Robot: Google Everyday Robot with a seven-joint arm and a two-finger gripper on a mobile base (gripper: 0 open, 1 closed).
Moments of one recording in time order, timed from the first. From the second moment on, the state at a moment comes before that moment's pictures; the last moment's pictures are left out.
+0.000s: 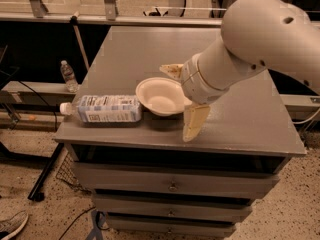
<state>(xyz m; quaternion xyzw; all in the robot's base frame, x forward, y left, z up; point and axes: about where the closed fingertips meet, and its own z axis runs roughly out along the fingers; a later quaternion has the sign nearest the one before) 0.519 -0.038 0.871 -0.80 0.53 -0.02 0.30</state>
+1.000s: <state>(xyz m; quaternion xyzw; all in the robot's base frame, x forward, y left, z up) 0.497 -0.155 0.905 -0.73 0.63 -0.08 0.26</state>
